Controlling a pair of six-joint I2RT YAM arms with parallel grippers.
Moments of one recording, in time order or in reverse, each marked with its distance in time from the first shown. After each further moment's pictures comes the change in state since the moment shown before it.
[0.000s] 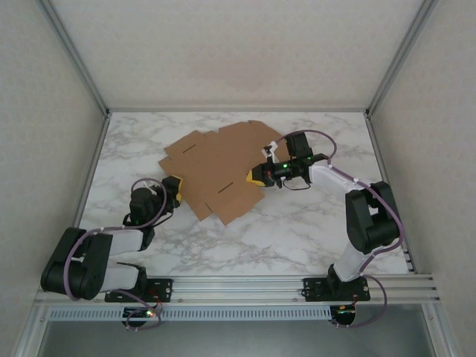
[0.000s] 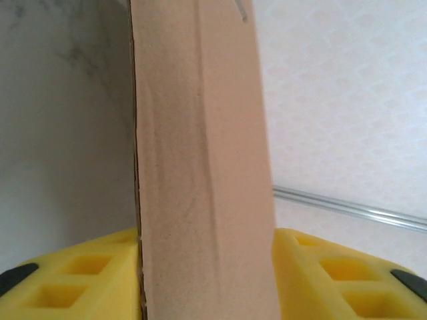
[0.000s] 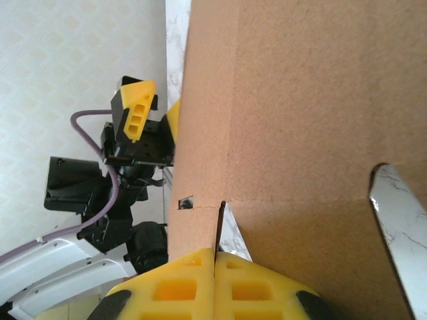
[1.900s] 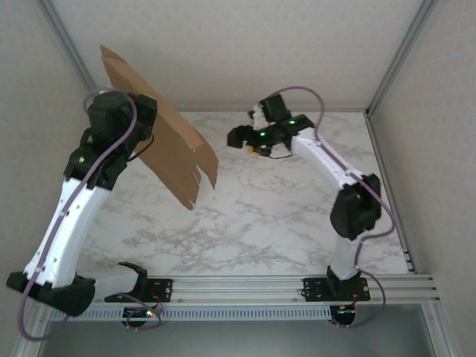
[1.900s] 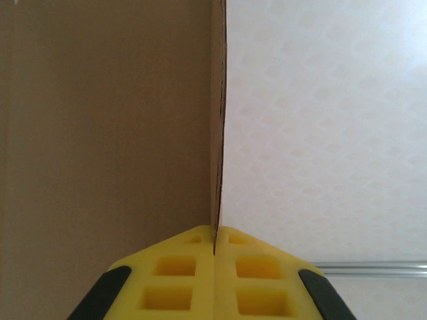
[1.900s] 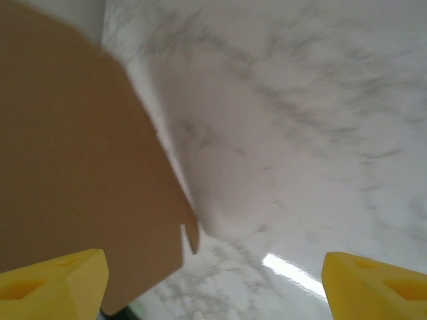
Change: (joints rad) left arm -0.163 -0.043 1.431 -1.474 -0.478 0.277; right arm 0.171 0.225 0.679 -0.438 0.502 -0.092
